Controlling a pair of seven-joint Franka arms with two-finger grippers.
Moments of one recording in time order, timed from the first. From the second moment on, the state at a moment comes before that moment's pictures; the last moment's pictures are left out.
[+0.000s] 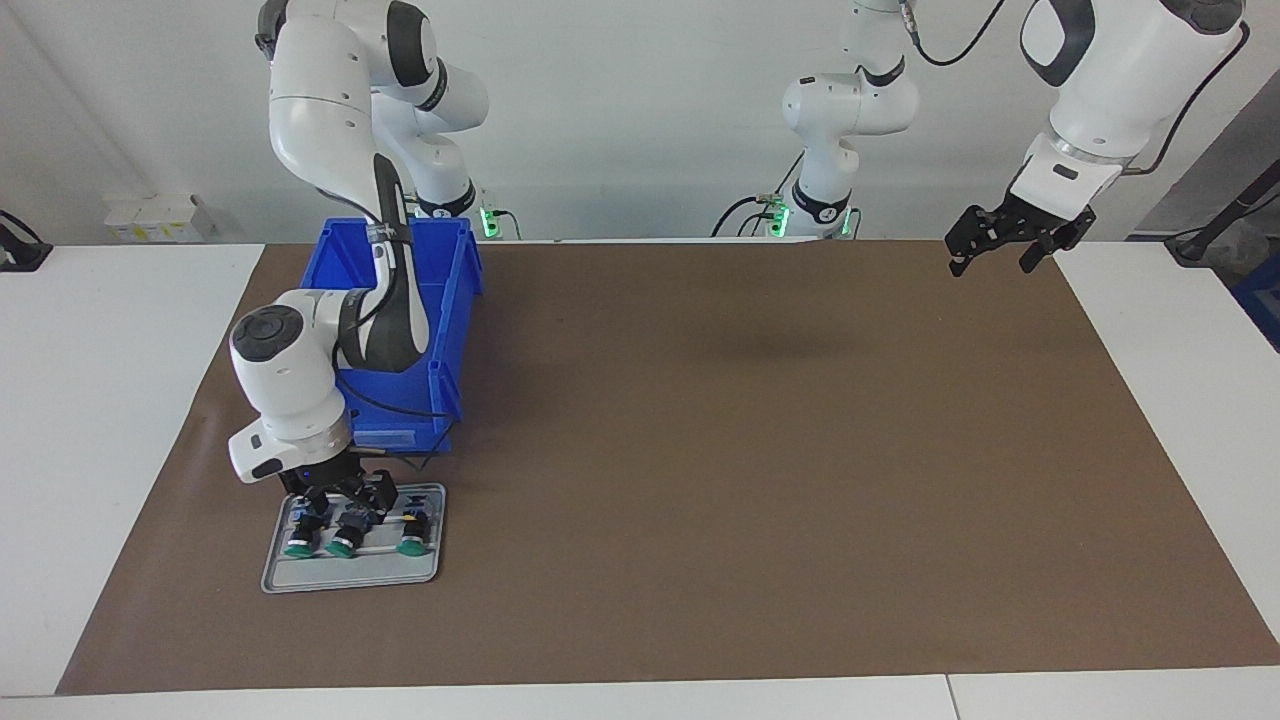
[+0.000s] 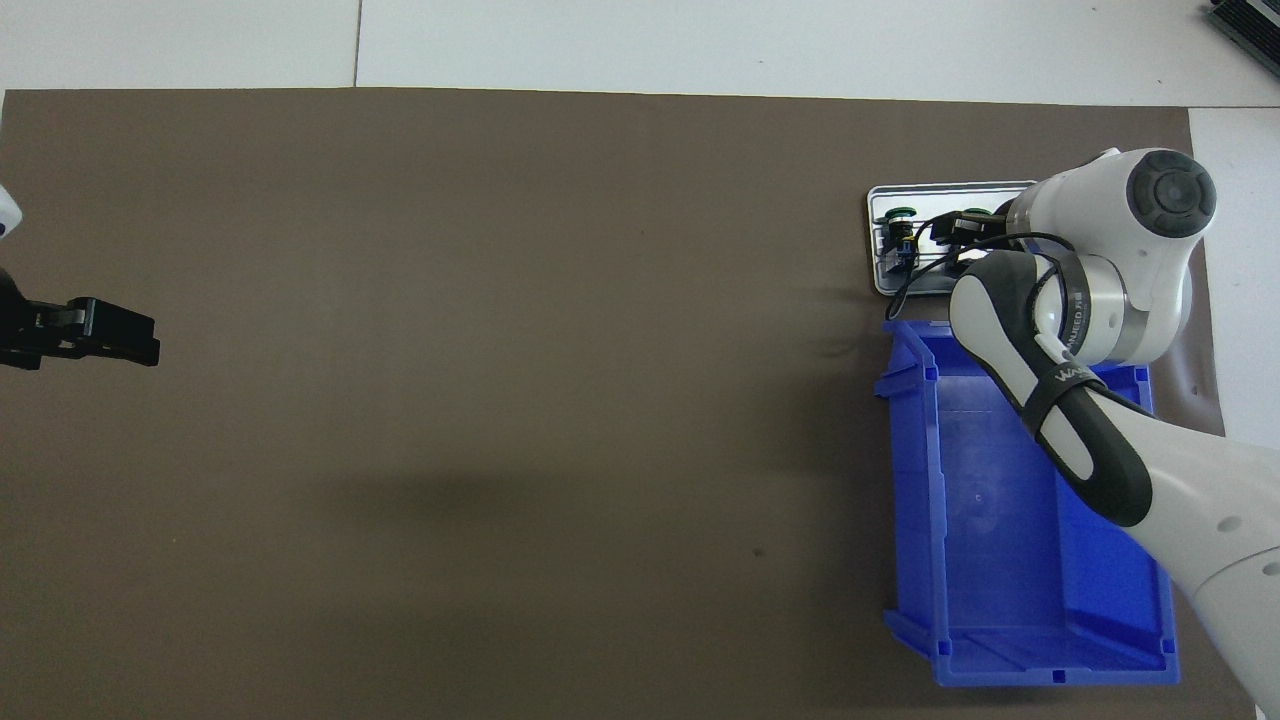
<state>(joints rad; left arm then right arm) -0.09 -0.05 0.04 -1.65 0.01 1.56 -0.02 0.10 0.51 -0.14 -1.72 0.02 2.43 0.17</state>
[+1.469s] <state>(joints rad) -0.09 -0.05 0.04 -1.65 0.01 1.56 -0.02 0.08 0.54 -0.14 -1.55 0.02 2.33 0.27</state>
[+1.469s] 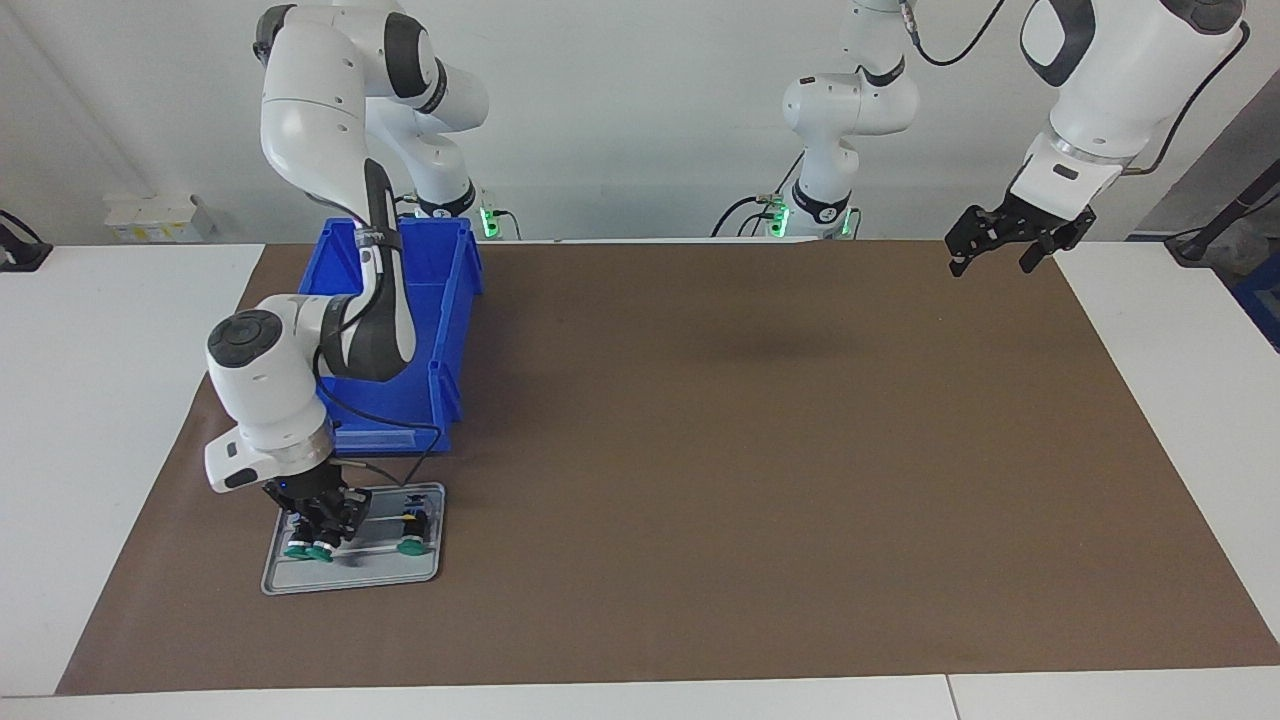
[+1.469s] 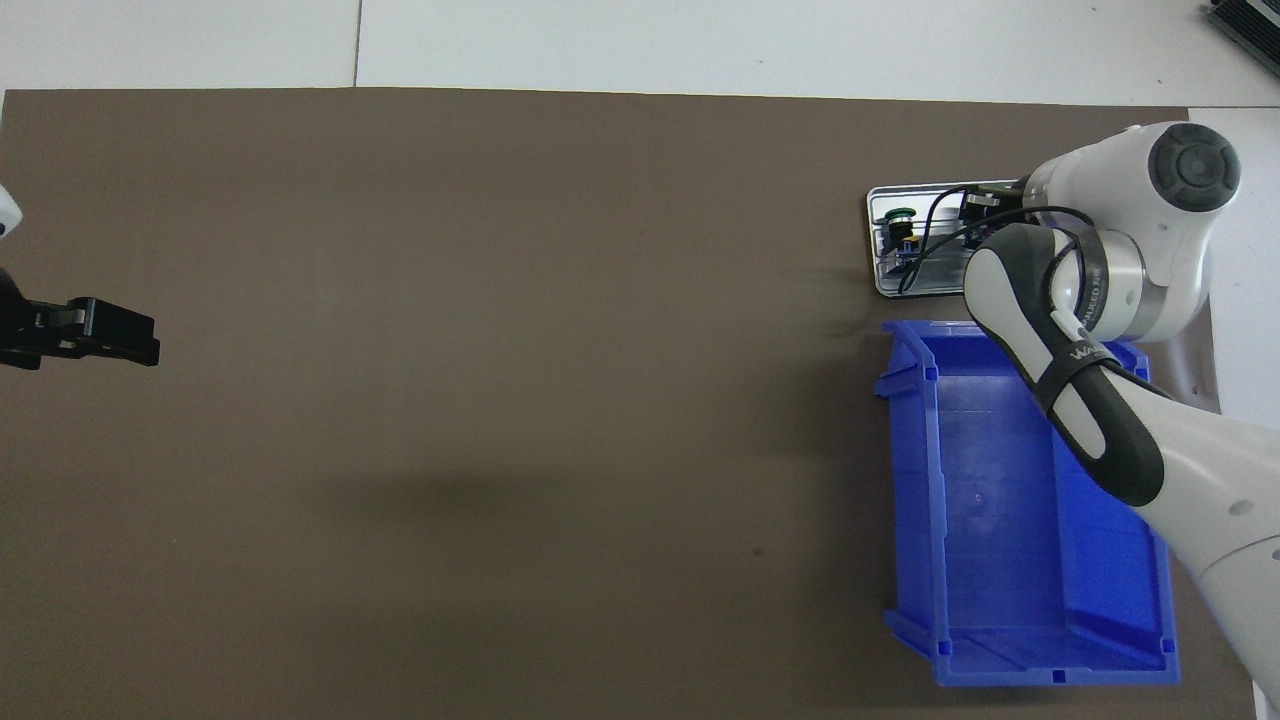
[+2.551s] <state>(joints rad) -0.09 -0.05 0.04 -1.65 0.01 1.56 -0.02 0.60 0.38 -0.13 -1.47 -0.05 1.98 1.80</state>
